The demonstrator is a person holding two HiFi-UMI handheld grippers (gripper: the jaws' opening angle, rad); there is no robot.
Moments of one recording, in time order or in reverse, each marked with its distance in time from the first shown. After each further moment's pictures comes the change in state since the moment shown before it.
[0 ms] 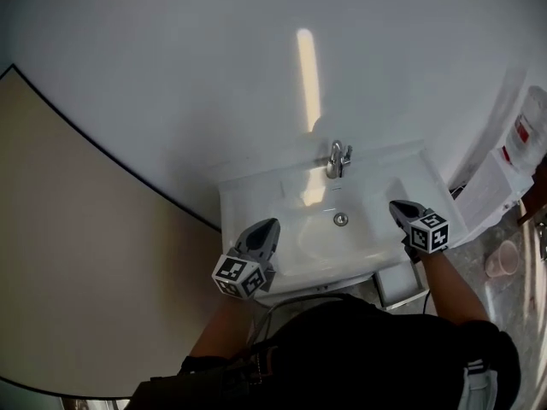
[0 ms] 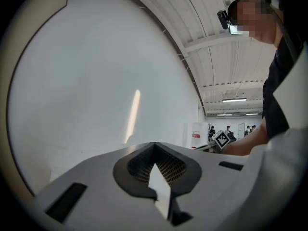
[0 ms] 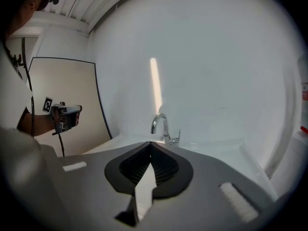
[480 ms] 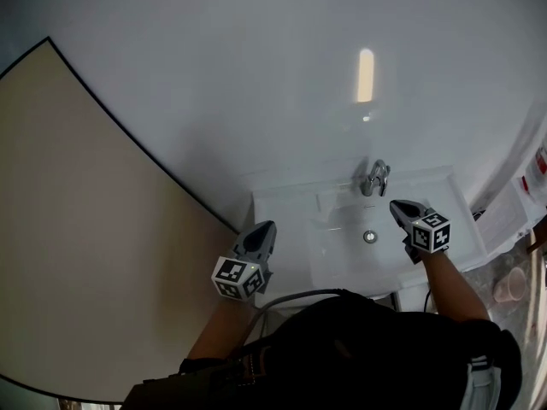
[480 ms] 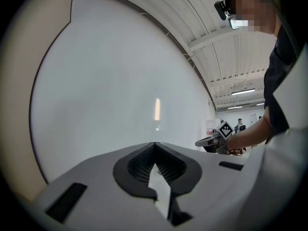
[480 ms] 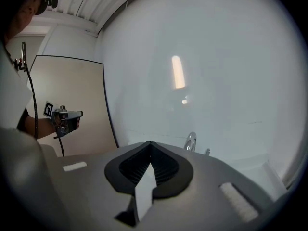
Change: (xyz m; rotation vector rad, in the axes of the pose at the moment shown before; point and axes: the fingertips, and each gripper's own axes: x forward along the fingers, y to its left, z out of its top) left arm -0.072 0.120 0.043 0.076 -0.002 0.135; right arm 0.103 0.090 0.079 -0.041 -0.040 0.094
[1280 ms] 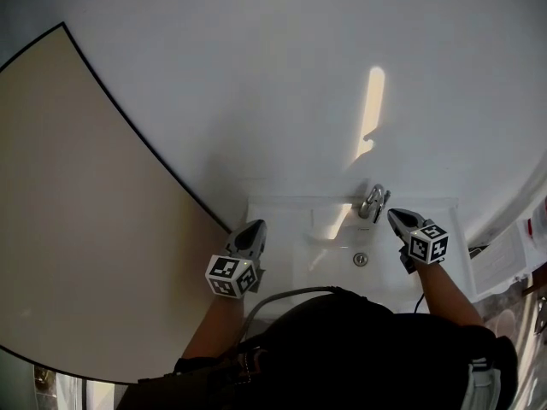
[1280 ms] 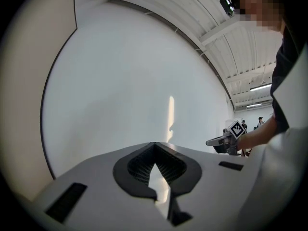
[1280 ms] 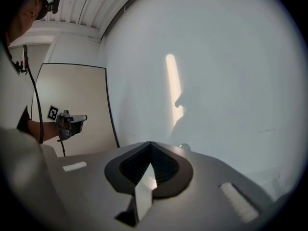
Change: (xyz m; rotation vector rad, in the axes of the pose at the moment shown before) left arm 0.045 0.007 0.000 -0.033 -0.026 0.210; right arm 0.025 -0.064 0.028 -0.036 -0.023 0.116
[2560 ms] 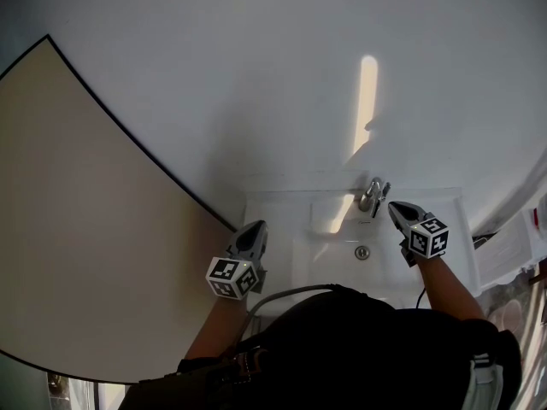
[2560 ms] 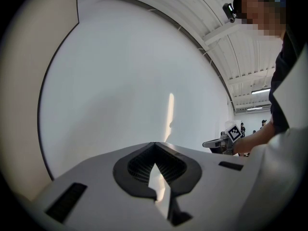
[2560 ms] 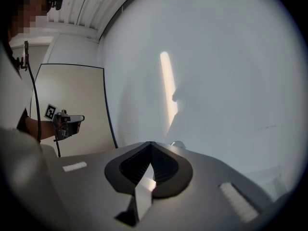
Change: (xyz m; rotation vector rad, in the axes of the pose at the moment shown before) left arm 0.020 -0.011 -0.010 -0.035 0.022 -0.009; right arm 0.009 -0.026 -0.008 0.009 -0.006 -0.007
